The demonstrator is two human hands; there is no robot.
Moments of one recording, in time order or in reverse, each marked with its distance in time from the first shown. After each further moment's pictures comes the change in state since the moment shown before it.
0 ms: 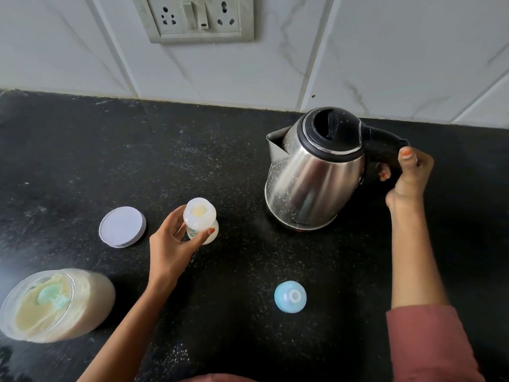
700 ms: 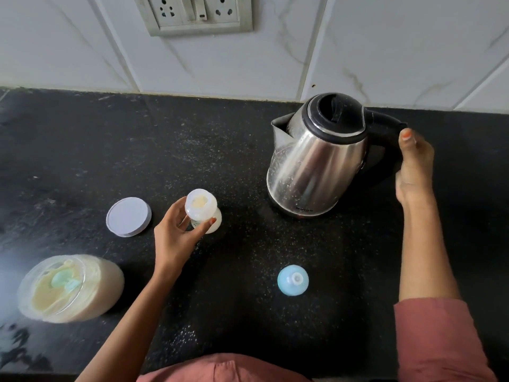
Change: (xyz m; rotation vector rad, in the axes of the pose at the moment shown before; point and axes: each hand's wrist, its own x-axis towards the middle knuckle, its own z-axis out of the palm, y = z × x) left_hand -0.004 -0.004 -0.001 -0.045 0.007 -0.025; right_hand -0.006 -0.006 -0.015 -0.200 -0.063 0.088
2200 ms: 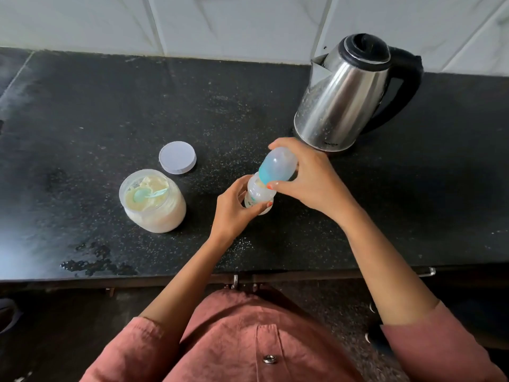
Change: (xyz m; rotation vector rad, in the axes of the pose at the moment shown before) left_hand -0.076 -0.030 -0.040 -0.044 -0.378 0.163; right_hand -0.227 -0.058 0.152 -0.715 -0.544 -0.074
